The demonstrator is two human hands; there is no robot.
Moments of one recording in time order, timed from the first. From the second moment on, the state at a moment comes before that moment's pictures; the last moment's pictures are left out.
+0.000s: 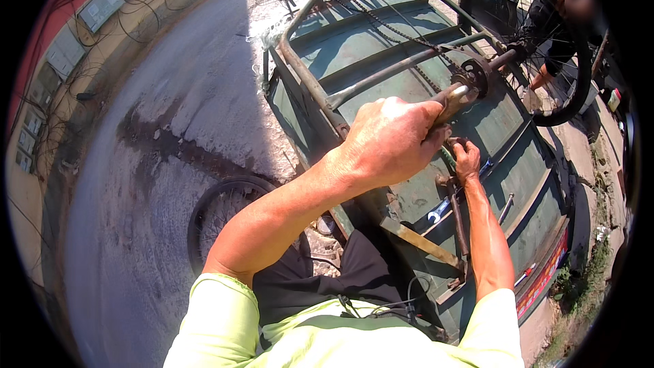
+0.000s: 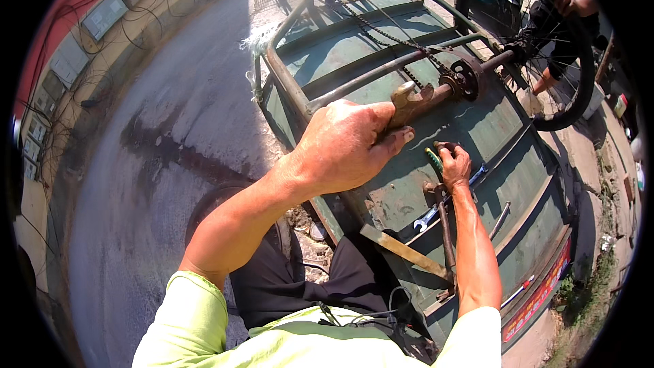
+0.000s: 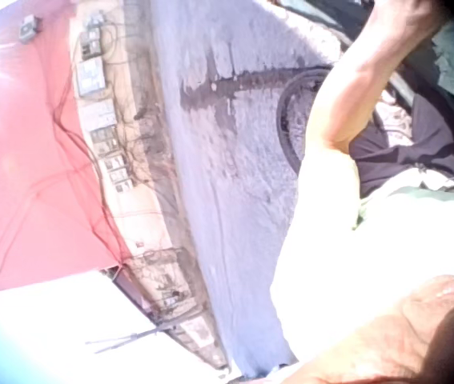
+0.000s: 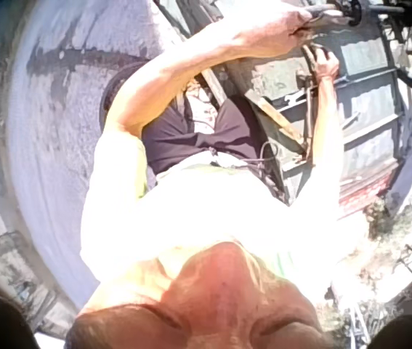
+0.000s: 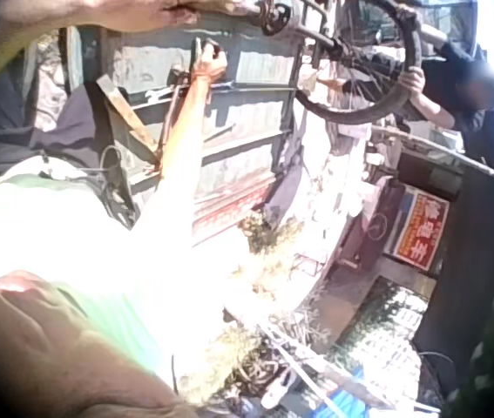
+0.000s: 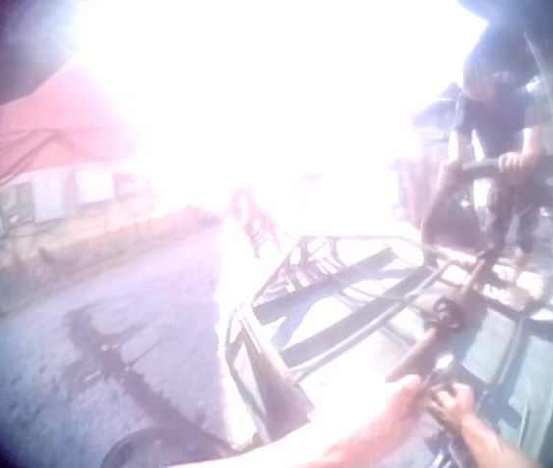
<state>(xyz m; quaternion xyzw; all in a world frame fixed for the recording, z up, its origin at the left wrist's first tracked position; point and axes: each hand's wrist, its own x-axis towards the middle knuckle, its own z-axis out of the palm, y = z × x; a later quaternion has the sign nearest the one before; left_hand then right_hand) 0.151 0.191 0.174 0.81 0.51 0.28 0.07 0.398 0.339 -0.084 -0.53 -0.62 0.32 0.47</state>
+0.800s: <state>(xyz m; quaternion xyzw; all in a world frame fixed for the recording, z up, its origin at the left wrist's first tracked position) 0.100 0.109 -0.025 0.44 0.34 0.79 0.25 0.397 0.339 -0.087 -0.51 -0.62 0.36 0.48</state>
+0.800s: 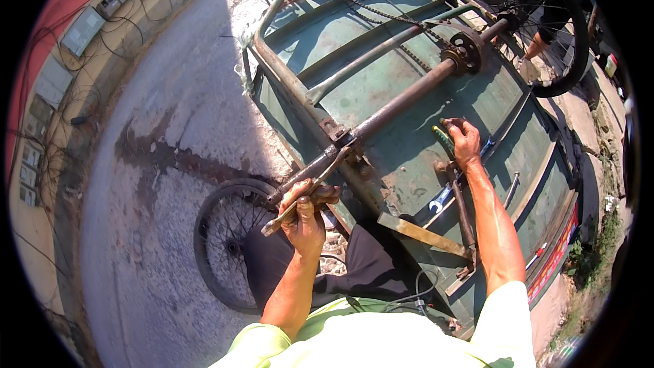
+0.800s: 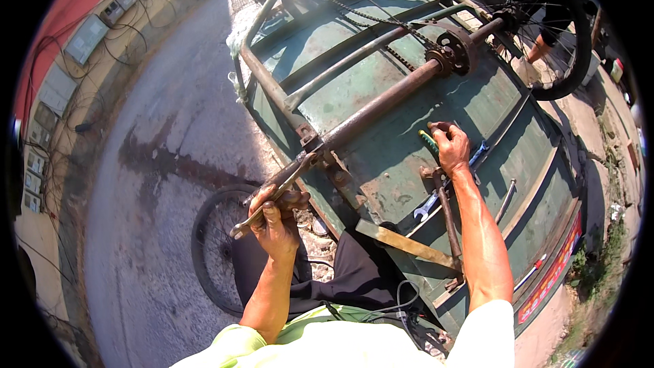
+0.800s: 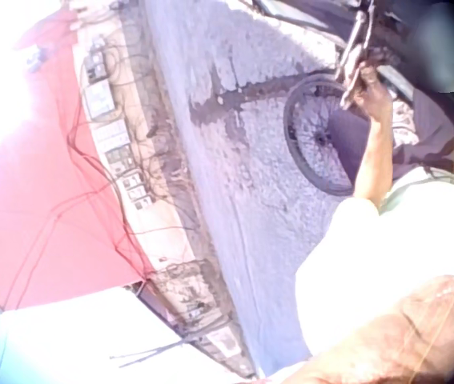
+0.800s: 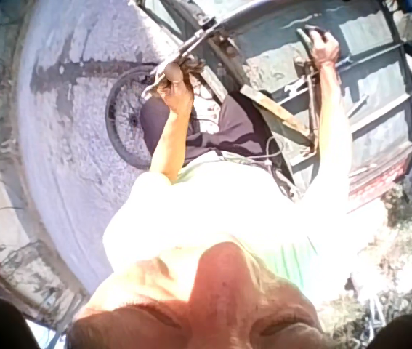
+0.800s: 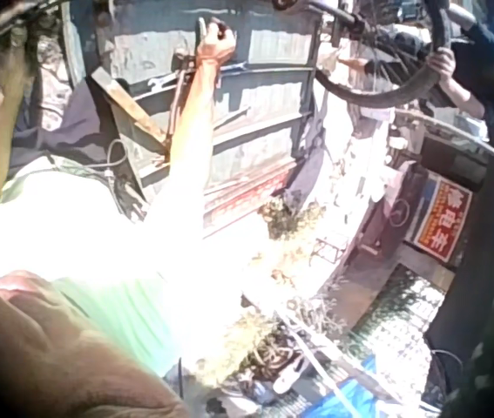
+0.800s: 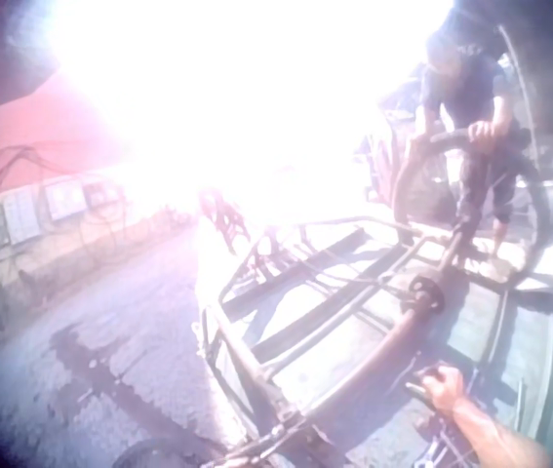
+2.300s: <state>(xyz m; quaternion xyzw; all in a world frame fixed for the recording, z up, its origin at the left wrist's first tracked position) 0.093 0.118 0.002 0.48 0.36 0.76 0.25 0.397 0.341 -0.088 -0.50 -0.63 0.34 0.48</state>
